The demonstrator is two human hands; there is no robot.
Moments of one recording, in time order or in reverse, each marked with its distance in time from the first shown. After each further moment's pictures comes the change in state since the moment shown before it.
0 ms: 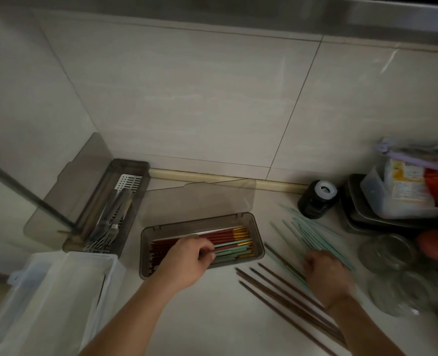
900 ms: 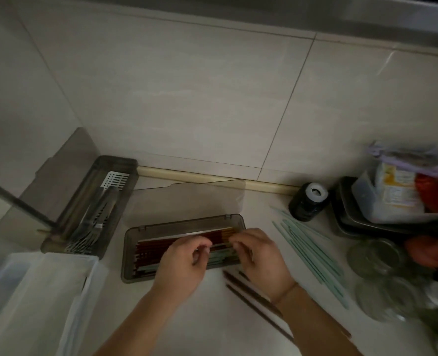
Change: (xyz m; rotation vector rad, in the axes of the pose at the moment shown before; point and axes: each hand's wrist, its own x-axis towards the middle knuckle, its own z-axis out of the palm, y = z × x) left_hand -0.006 0.022 0.026 -0.132 0.342 0.020; right_hand 0.002 -0.097 -0.005 0.427 0.042 -0.663
